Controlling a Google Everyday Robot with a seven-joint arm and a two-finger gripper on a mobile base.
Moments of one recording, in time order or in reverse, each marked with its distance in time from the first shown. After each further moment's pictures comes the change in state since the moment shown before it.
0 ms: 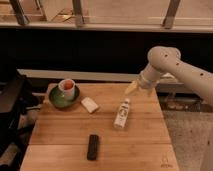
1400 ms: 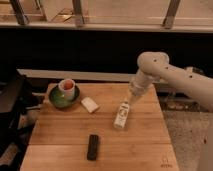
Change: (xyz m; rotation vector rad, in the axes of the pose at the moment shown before) arm 0.037 0.044 0.040 0.006 0.124 -0.194
